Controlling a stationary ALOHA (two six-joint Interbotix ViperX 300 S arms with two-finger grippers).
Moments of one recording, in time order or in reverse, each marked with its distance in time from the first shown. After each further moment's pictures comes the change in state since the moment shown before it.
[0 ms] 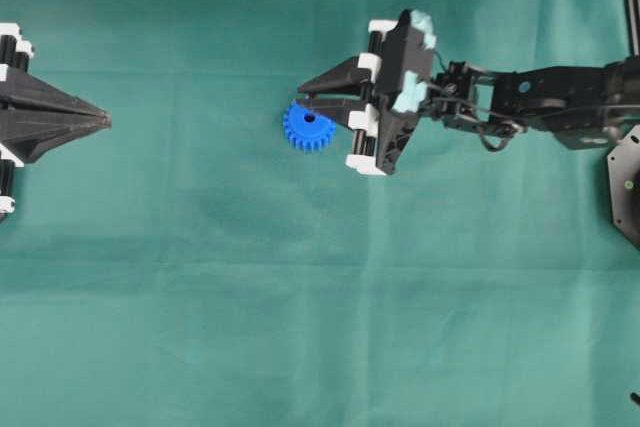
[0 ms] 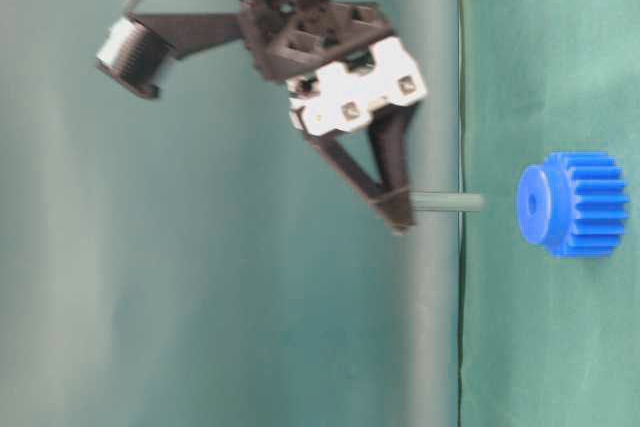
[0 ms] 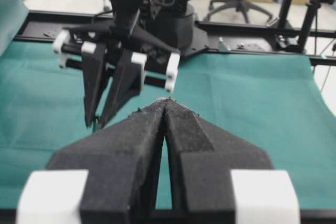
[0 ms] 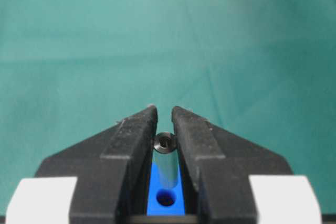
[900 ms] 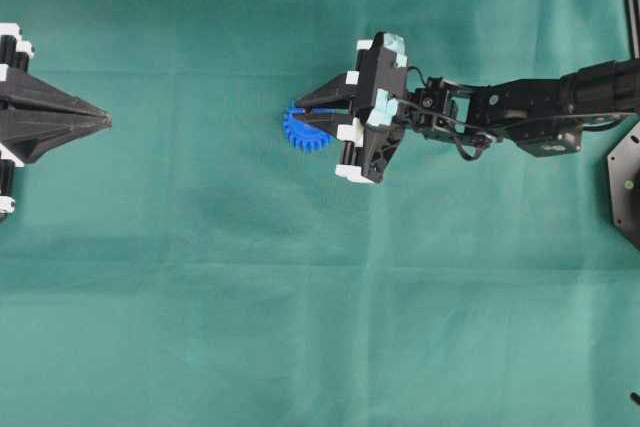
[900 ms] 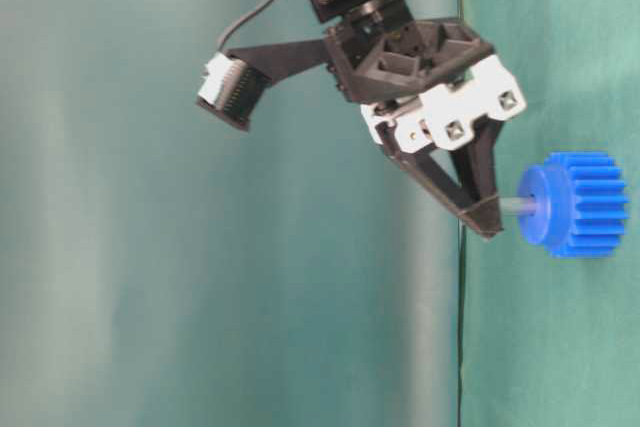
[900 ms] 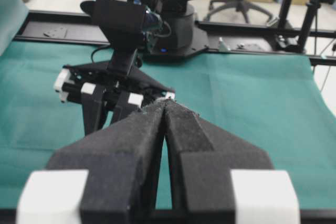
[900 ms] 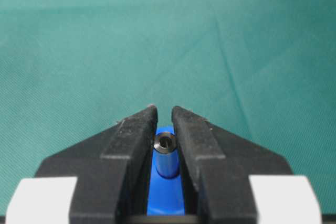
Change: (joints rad) left arm 0.000 0.000 0.000 0.000 0.000 0.000; right arm 0.000 0.140 -0.012 0.008 -0.060 0.003
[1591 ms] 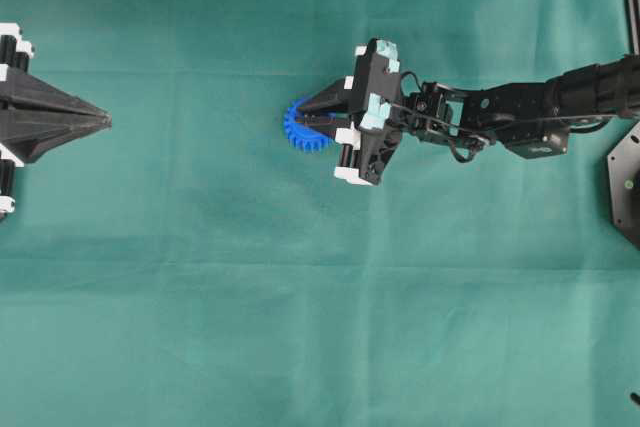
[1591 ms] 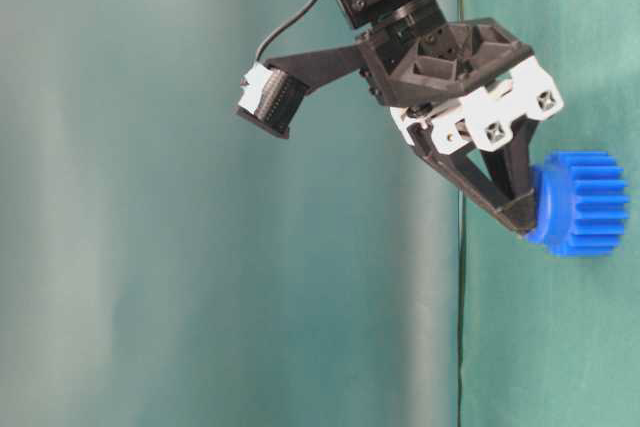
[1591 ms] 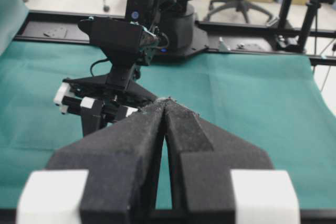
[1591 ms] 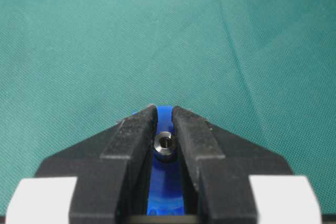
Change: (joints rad) left arm -0.002 0.000 0.000 0.000 0.000 0.002; right arm -0.006 0.044 -0.003 0.003 -0.012 0.002
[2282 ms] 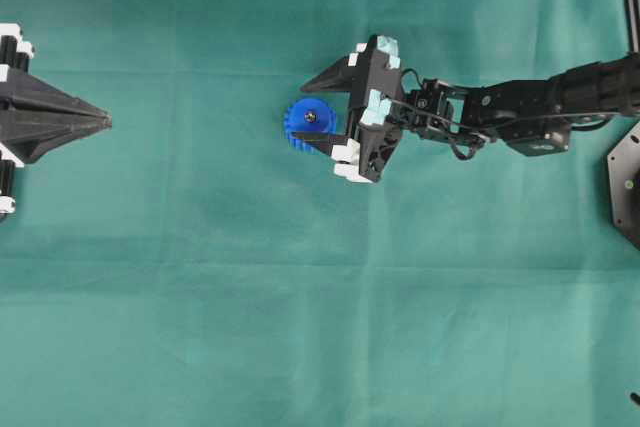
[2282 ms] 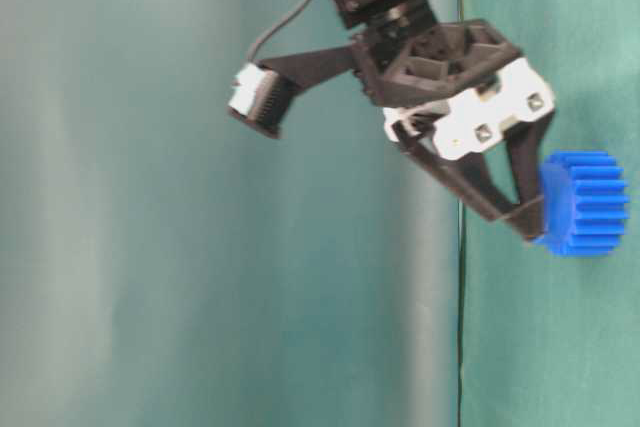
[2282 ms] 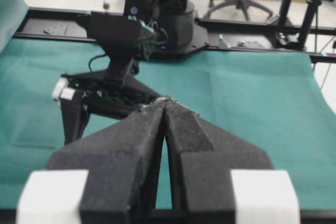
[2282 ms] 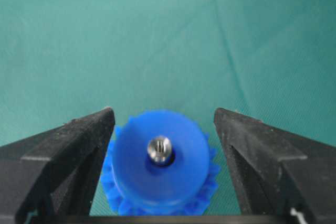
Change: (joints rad) left arm 0.000 0.000 0.000 0.000 0.009 0.000; right arm -0.005 -0.032 -0.002 -0.002 0.026 0.006
